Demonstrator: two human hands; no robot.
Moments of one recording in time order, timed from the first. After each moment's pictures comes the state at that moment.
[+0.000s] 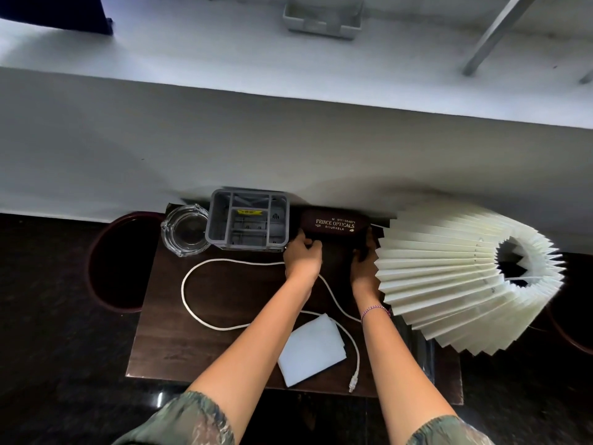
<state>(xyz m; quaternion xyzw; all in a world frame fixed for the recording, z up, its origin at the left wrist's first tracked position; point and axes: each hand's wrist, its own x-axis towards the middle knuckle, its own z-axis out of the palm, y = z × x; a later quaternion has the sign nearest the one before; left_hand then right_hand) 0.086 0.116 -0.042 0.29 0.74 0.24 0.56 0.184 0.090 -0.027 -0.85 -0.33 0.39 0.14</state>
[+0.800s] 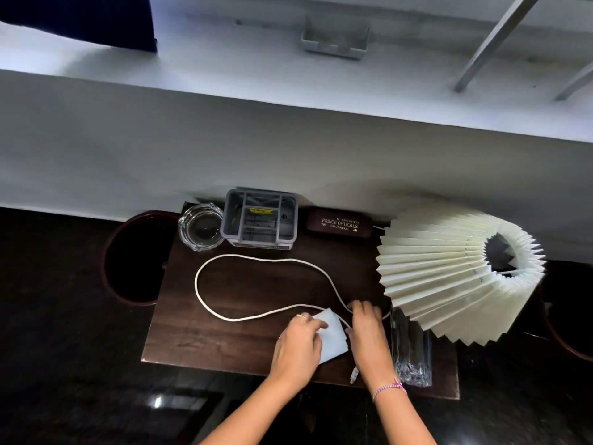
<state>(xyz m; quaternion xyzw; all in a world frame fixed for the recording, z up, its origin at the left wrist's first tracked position) 0.050 -0.036 -0.020 0.65 0.63 0.06 0.42 0.191 -0.025 -0.029 -0.74 -0.61 0.27 -0.04</state>
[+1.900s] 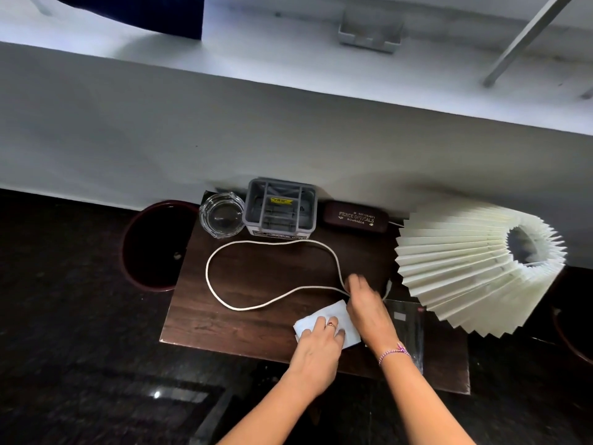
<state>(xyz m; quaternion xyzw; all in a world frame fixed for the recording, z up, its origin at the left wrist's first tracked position) 0.051 -0.060 -0.022 0.81 0.49 -0.13 0.29 0.170 0.001 -0.027 -0.67 -0.69 0.26 -0.02</state>
